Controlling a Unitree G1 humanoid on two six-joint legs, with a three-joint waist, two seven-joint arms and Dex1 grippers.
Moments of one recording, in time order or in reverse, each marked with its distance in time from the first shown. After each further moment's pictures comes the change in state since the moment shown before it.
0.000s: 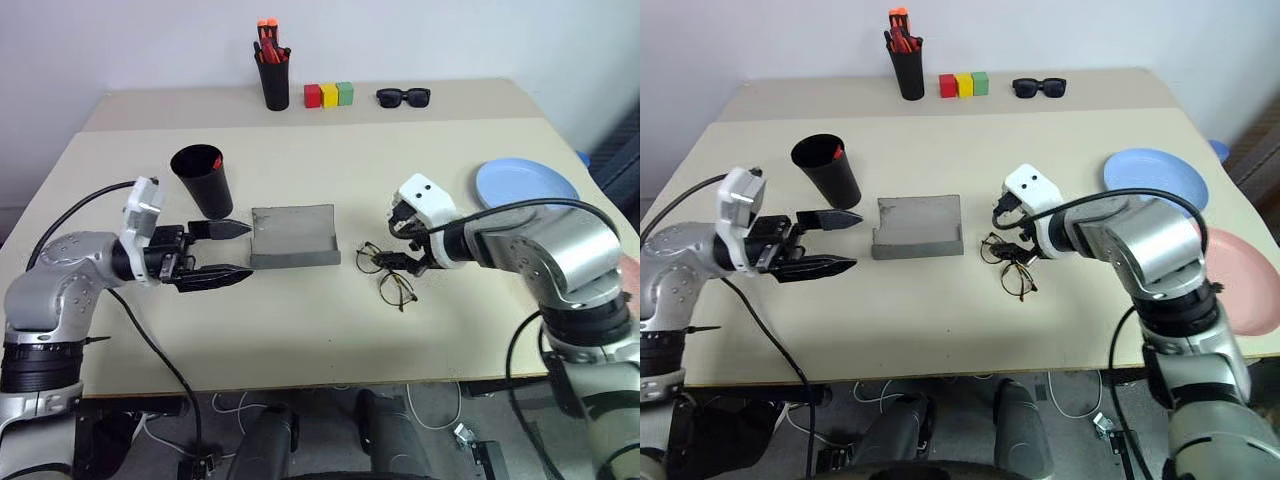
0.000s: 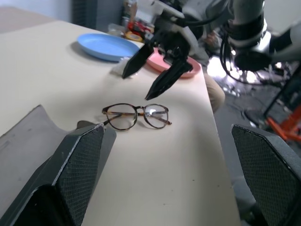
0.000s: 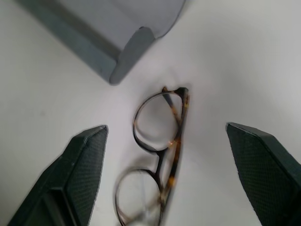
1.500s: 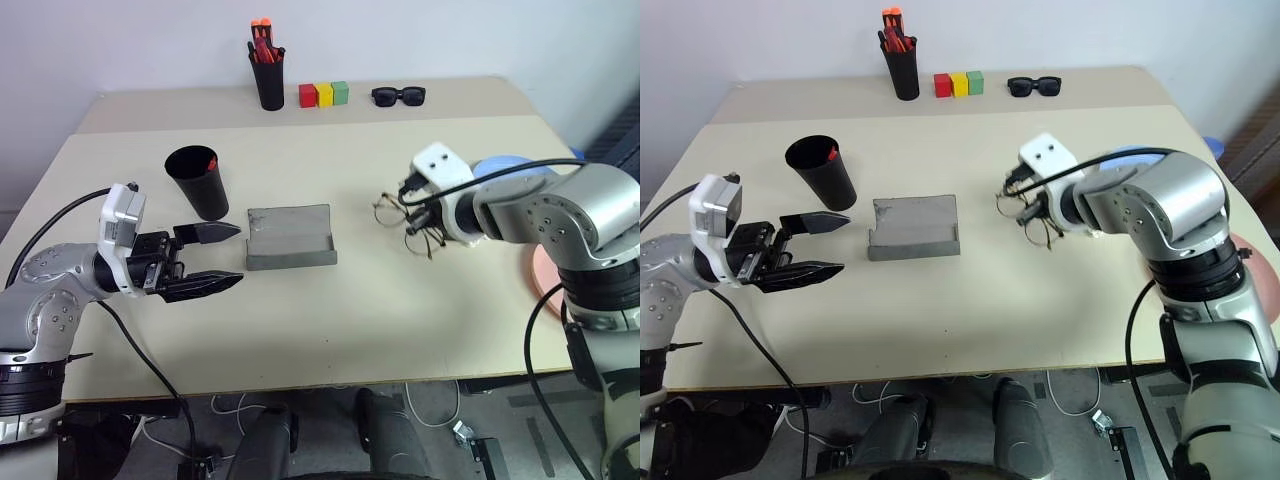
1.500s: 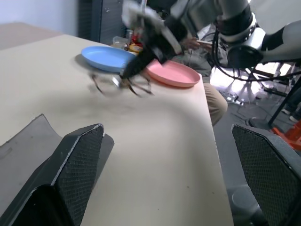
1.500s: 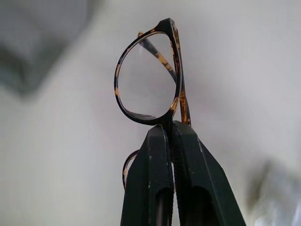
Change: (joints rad) left arm 0.074 0.036 0.027 -0.039 -0.074 -0.054 0.054; right arm -0.174 -0.072 0.073 0.123 0.204 -0.148 -0.283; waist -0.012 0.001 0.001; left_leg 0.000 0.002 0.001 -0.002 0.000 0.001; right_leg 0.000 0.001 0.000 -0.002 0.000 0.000
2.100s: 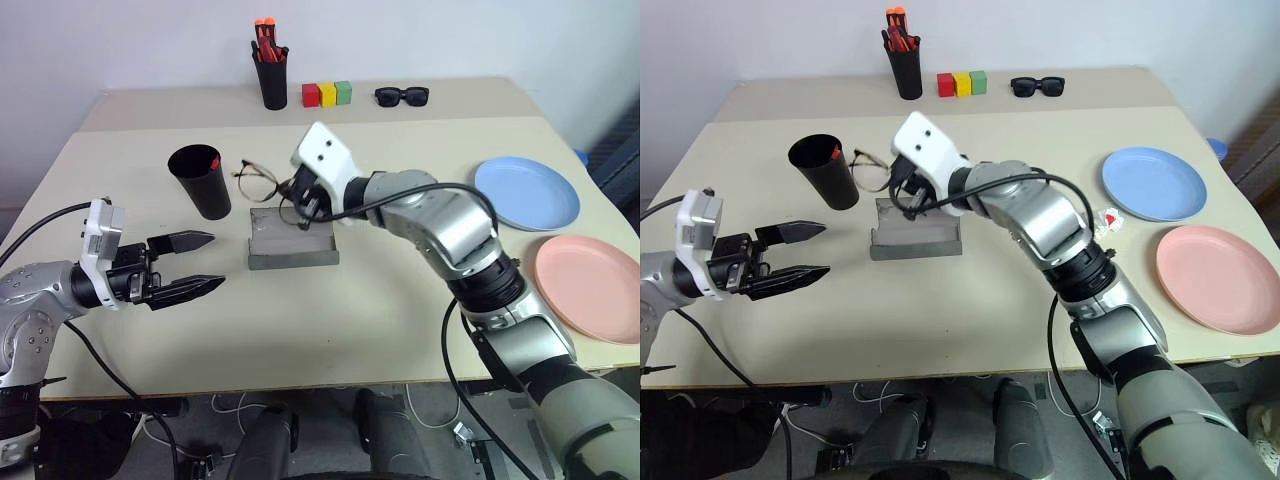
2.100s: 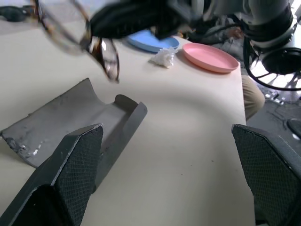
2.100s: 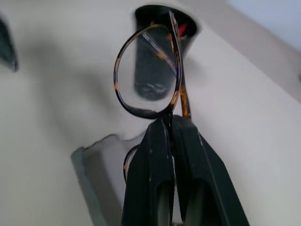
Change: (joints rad) left arm 0.142 0.046 0.079 -0.024 0.022 -0.038 0.079; right arm 0.012 0.357 0.227 0.190 -0.350 -0.710 0.282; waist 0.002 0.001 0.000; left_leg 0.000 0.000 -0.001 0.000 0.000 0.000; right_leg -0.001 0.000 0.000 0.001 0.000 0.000
